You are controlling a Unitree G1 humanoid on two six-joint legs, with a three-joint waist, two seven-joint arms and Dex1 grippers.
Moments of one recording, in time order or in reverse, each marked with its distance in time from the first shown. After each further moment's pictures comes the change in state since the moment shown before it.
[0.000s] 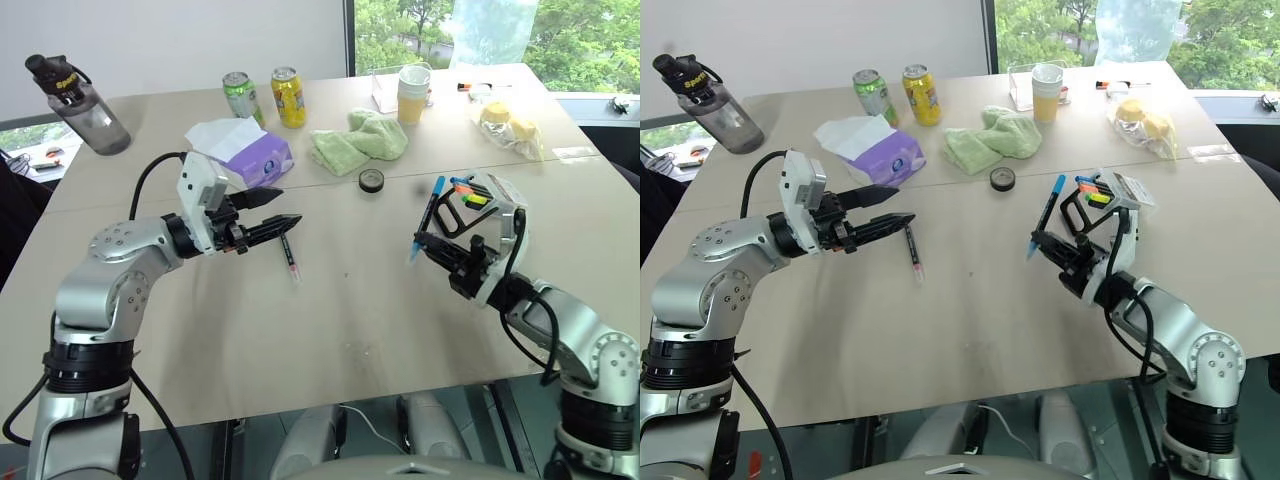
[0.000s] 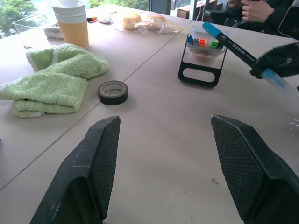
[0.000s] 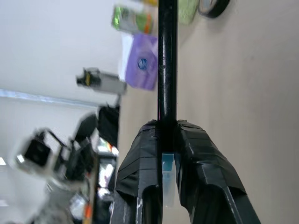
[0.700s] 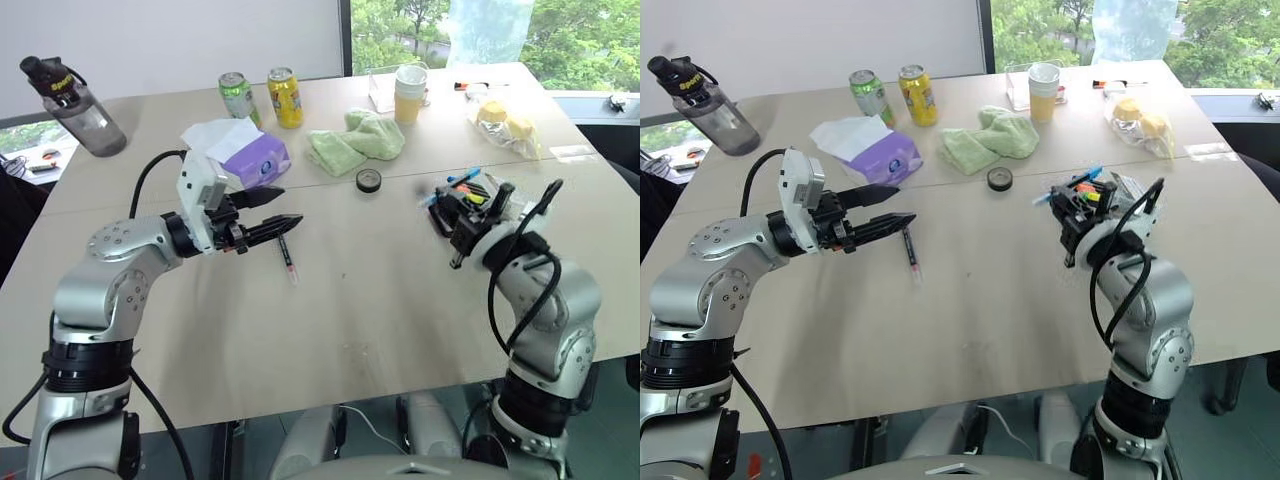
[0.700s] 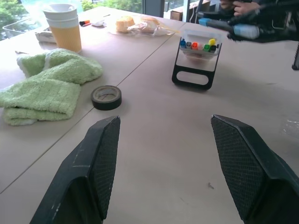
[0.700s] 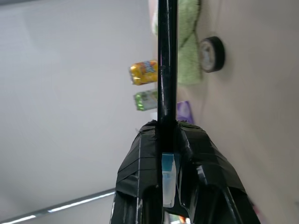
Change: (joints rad) left arm -0.008 0.000 0.002 -0.016 -0.013 0.002 -0.022; right arm -0.180 0.333 -0.010 -0.142 0.017 -0.441 -0.444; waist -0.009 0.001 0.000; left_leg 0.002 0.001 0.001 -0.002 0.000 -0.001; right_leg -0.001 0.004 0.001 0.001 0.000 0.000
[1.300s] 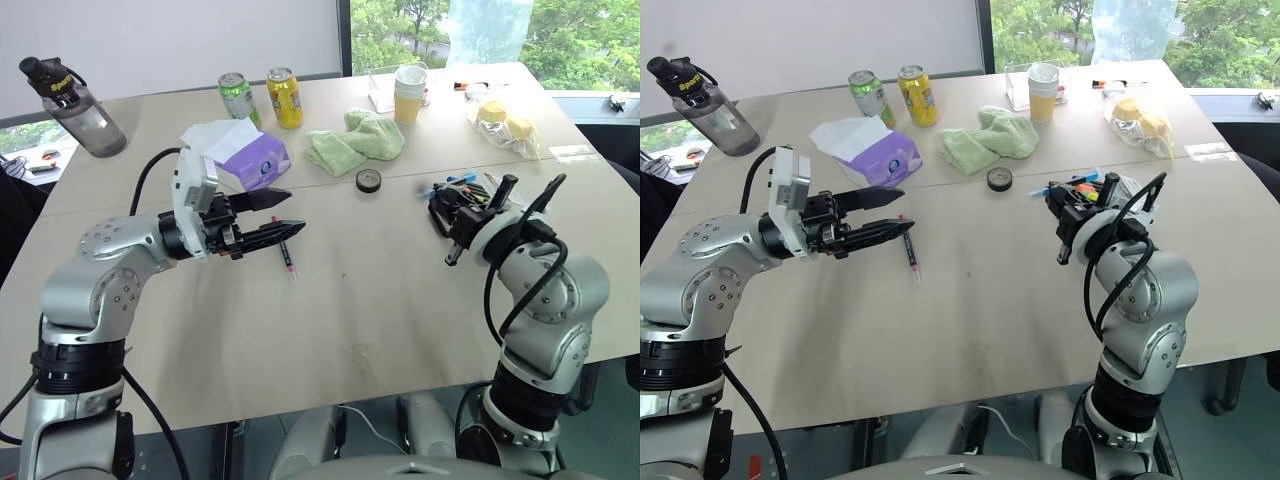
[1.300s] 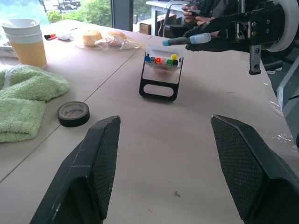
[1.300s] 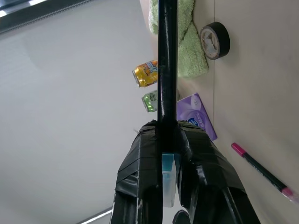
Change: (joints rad) left arm 0.001 0.026 0.019 -0.012 -0.088 0.026 -0.097; right arm -0.019 0.010 0.061 -0.051 0.002 -0.193 -0.120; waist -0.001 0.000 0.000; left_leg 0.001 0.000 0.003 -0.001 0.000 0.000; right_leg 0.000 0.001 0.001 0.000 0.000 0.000
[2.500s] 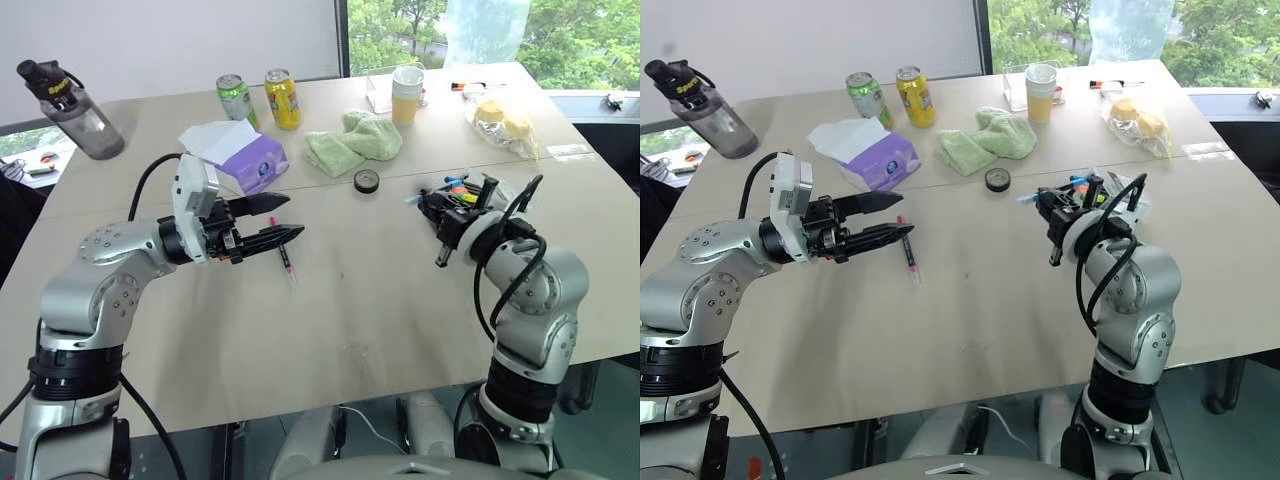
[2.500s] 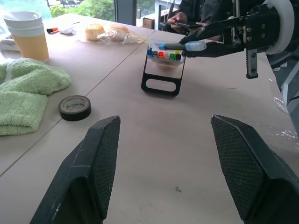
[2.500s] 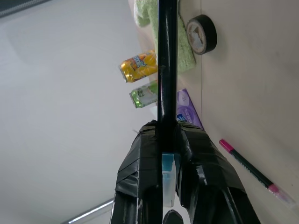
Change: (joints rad) left arm 0.031 0.007 0.000 -0.016 0.005 -0.006 0.025; right arm -0.028 0.000 -0.024 0.115 0.002 0.050 0.009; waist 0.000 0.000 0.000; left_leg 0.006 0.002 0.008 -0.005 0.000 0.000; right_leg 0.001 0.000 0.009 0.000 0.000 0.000
